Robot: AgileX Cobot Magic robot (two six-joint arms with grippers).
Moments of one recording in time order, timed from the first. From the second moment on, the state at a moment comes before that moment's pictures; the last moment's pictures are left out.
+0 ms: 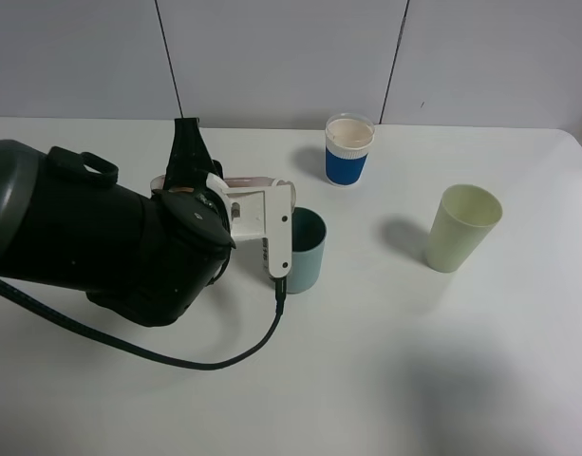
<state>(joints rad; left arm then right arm) -1.05 1.81 -0.83 -1.70 -1.04 2.43 0.01 0.00 -0.50 -0.11 1.07 0.00</state>
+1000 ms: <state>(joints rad) -1.05 1.81 -0.86 -1.71 -1.05 2.44 0.01 0.00 -0.50 -0.15 1.07 0.00</state>
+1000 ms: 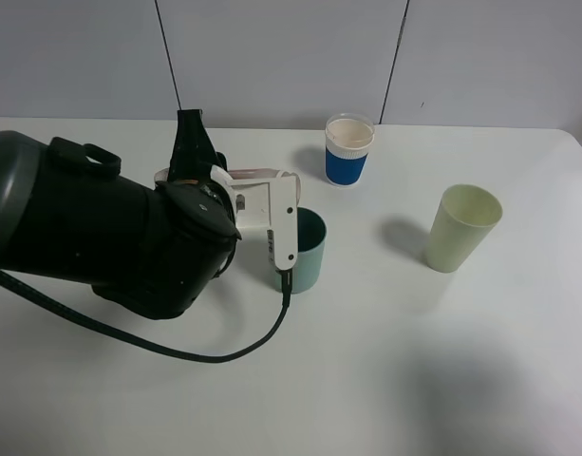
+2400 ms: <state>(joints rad) -1.05 1.84 -0.86 -1.67 -1.10 2.50 0.01 0.00 -0.50 -0.15 1.06 0.00</state>
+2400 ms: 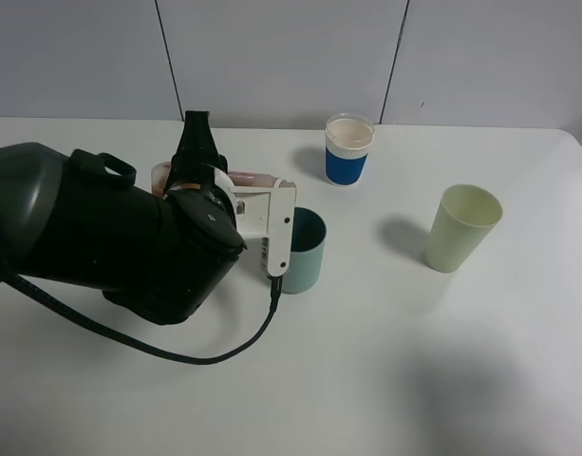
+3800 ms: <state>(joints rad) -1.05 1.84 -0.86 -1.60 -1.13 2.50 0.01 0.00 -0.50 -0.15 1.06 0.00</state>
